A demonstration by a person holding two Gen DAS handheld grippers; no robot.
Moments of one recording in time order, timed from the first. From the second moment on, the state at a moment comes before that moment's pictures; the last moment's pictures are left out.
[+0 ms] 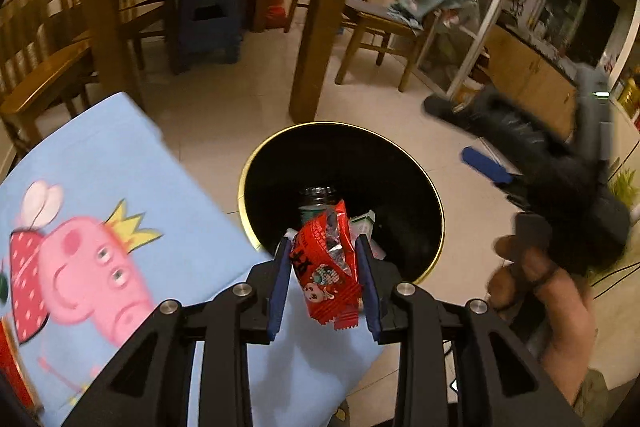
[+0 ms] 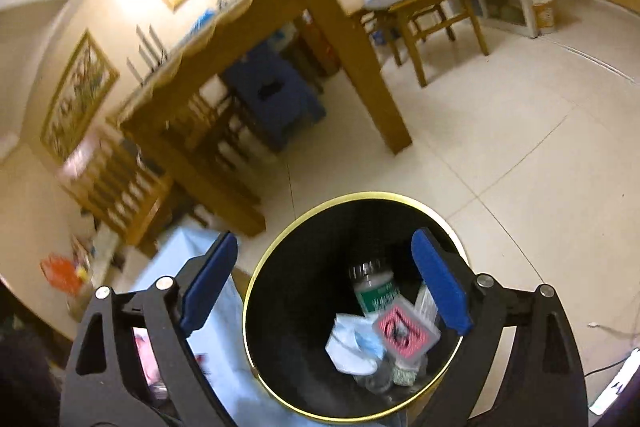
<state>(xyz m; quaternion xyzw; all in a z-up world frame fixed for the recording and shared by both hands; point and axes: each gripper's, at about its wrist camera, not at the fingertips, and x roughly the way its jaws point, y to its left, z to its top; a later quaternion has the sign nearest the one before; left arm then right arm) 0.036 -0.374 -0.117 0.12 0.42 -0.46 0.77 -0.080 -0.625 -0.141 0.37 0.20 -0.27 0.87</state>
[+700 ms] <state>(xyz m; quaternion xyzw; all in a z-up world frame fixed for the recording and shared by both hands) 0.048 -0.306 -0.102 0.07 0.42 -0.45 0.79 -0.059 -0.603 -0.128 0.34 0.20 -0.24 0.89</state>
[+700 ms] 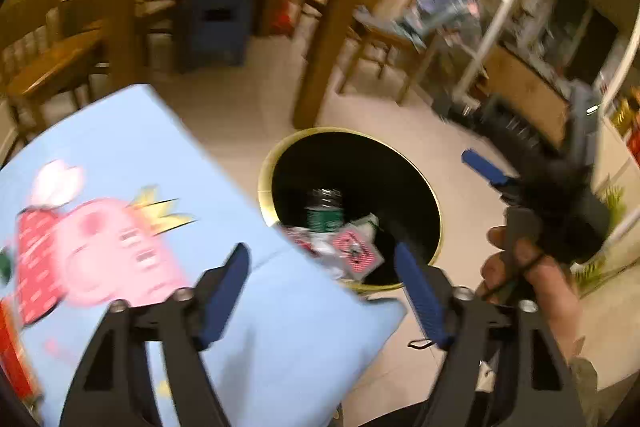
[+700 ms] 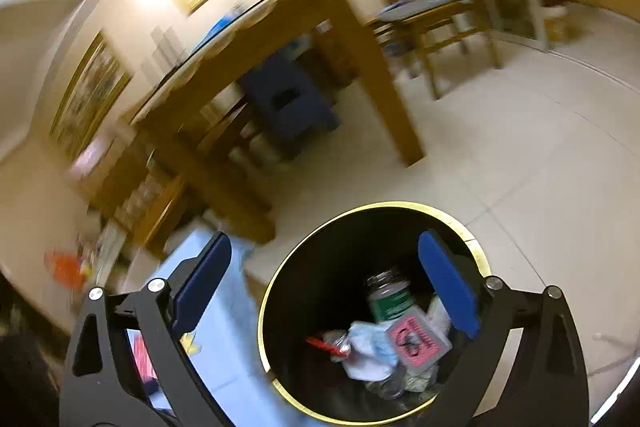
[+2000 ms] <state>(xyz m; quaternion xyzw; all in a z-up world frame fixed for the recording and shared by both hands) 0.070 0.094 -0.134 -0.02 0.40 -0.10 0.91 0.087 -0.129 -0.180 0.01 0.47 0.16 0.87</state>
